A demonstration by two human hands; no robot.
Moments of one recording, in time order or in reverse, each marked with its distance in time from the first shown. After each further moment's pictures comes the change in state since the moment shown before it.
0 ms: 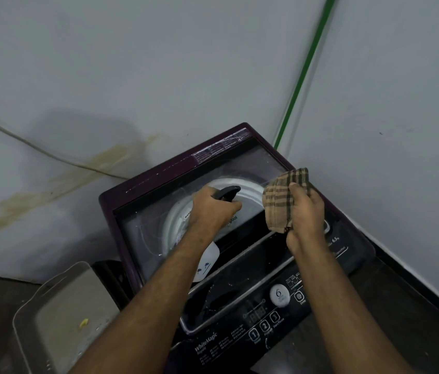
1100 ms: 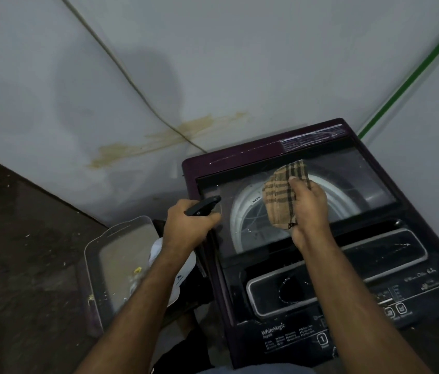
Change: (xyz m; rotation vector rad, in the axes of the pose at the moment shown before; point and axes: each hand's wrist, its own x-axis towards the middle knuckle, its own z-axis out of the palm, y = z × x) left_hand -0.018 -0.158 -0.163 -0.190 0.296 -0.069; right_hand -0.081 0.069 0.128 -0.268 -0.321 0.103
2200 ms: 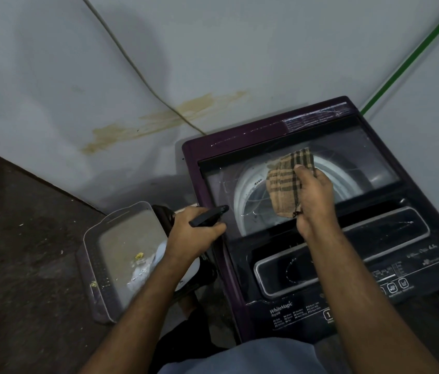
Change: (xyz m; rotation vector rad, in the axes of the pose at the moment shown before) left_hand -0.014 -0.046 -0.004 0.095 -0.202 0.066; right_hand -0.010 0.013 0.001 -0.004 0.053 0.006
